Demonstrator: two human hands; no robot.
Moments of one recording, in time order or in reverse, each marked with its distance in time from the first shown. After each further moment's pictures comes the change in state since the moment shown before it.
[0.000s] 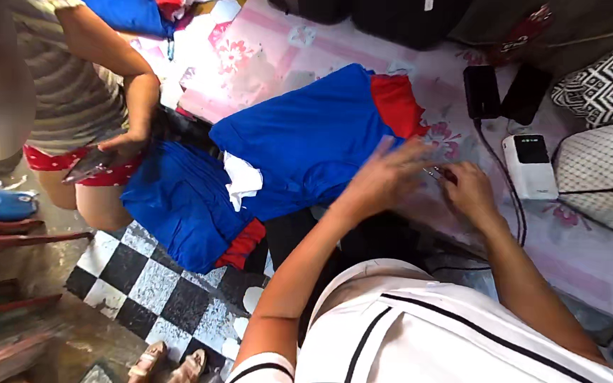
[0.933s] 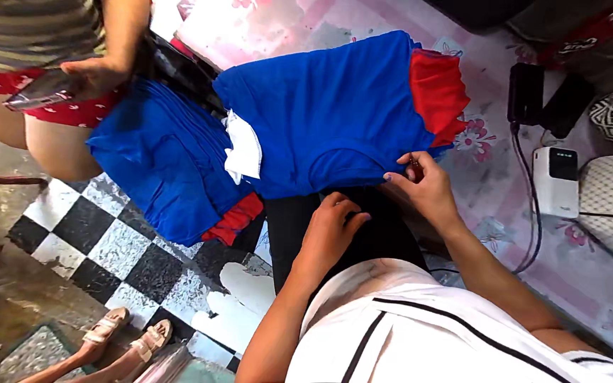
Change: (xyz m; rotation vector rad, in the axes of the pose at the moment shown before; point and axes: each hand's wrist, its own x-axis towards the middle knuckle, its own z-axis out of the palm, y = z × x) left_hand -0.153 0.014 -0.008 -0.256 0.202 -0.689; right_hand -0.005 -0.123 0.056 0.405 -0.022 -0.142
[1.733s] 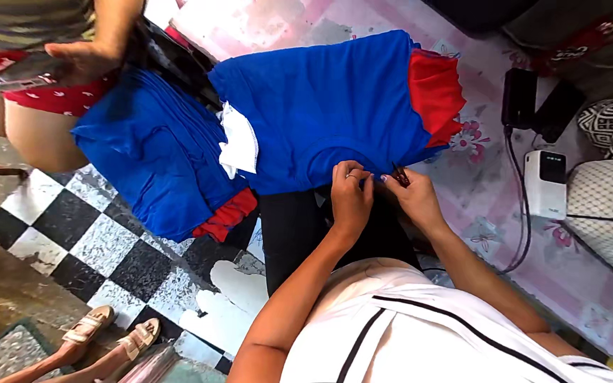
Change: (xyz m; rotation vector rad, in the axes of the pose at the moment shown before) left_hand 0.055 -0.007 0.073 -0.056 0.556 0.076; right_hand -0.008 0.014 0.016 0.052 -0.048 0.139
